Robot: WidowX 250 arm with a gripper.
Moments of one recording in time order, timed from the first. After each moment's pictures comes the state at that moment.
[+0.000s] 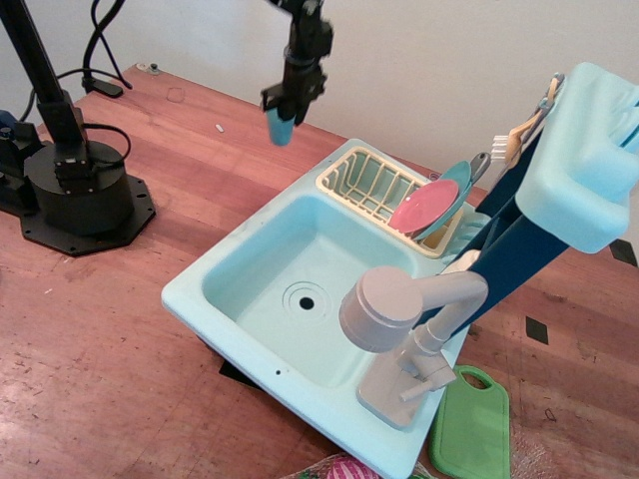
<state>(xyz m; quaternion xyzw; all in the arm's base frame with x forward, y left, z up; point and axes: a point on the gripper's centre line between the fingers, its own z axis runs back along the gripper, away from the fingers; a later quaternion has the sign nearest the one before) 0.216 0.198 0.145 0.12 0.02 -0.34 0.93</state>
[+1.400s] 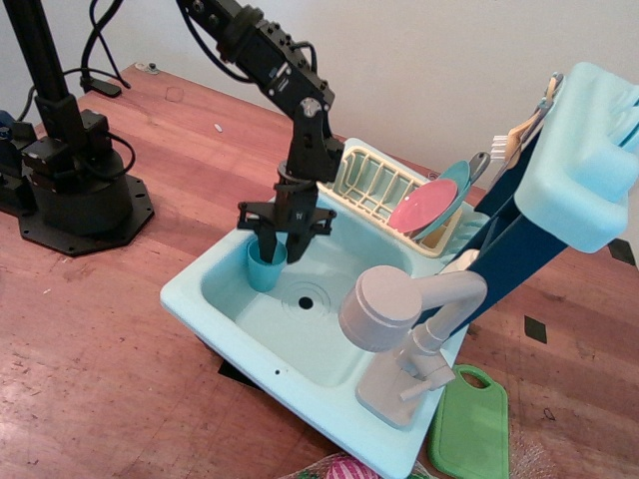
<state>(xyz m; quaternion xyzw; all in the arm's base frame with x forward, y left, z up) 0.277 -0.020 0.103 -0.03 -0.06 -0.55 0.83</state>
